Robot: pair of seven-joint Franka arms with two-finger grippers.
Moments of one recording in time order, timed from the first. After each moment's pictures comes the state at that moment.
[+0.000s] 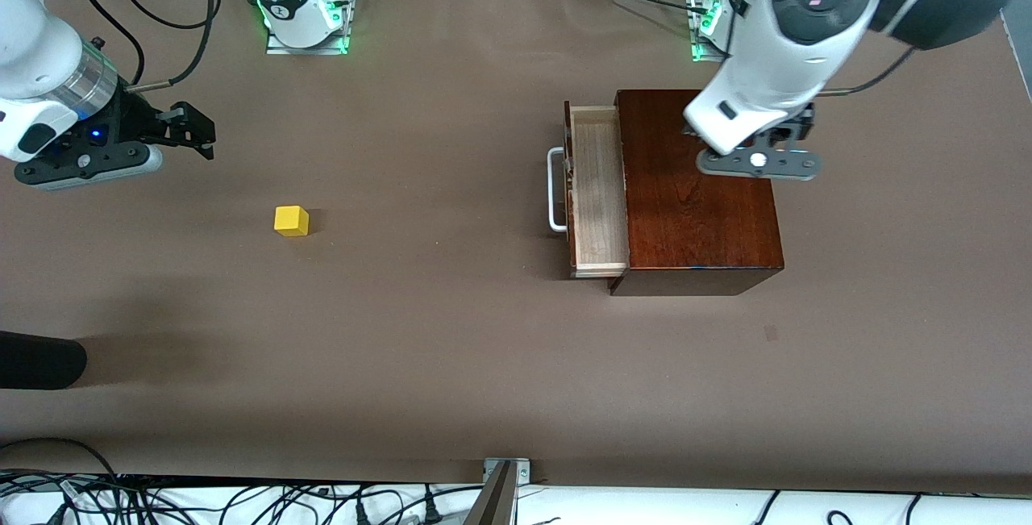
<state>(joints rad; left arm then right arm) -0.03 0.26 -0.46 -1.35 0.20 1.28 -0.31 0.25 0.06 -0.09 -1.59 -0.06 1.63 -0.08</state>
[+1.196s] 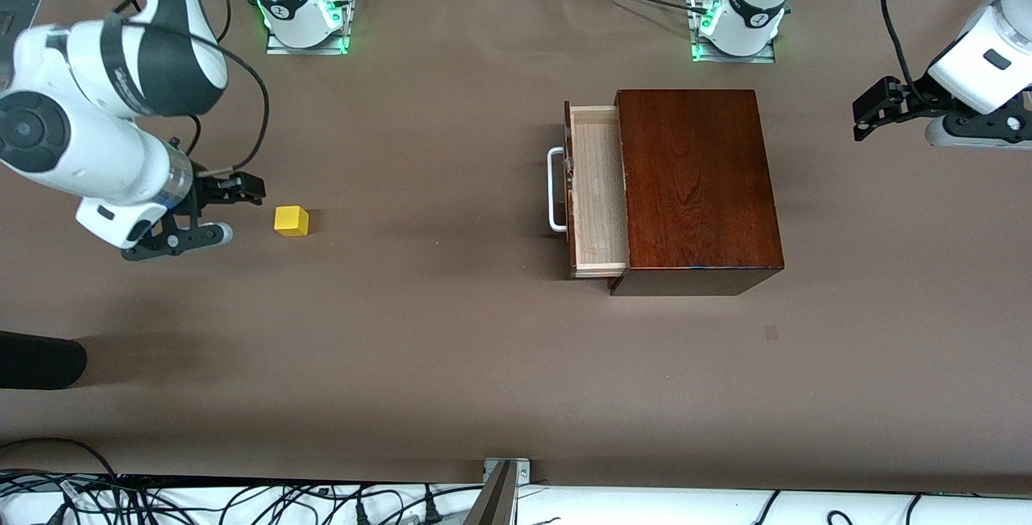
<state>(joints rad) -0.02 -0.03 -0.07 -1.62 0.07 1.54 -0.01 0.24 0.28 -0.10 -1.65 0.01 1.76 -0.08</state>
